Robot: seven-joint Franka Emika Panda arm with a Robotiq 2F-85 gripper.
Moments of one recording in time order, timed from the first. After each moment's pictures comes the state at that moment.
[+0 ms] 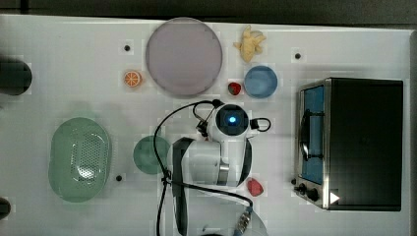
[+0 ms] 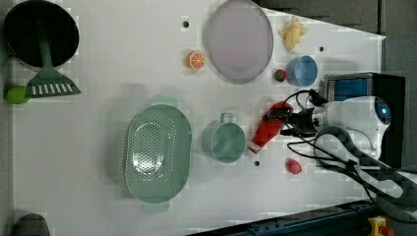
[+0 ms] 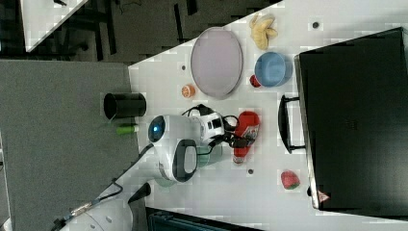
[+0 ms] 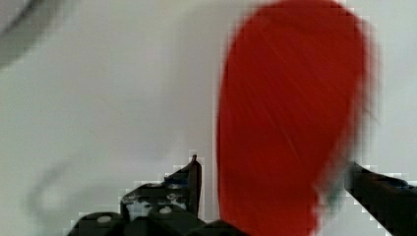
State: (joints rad) arm -0.13 0.37 0.08 -2.37 0.01 1.01 -0.31
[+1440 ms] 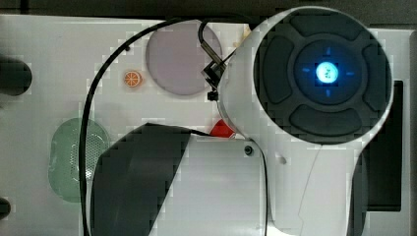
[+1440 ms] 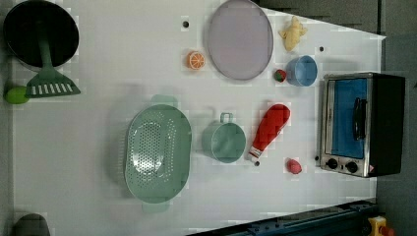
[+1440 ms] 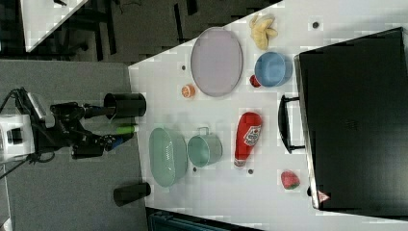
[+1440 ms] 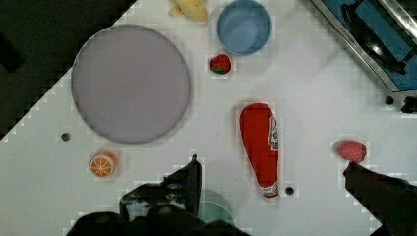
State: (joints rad) arm -0.14 -0.08 0.07 -1.66 0.01 0.05 -0.07
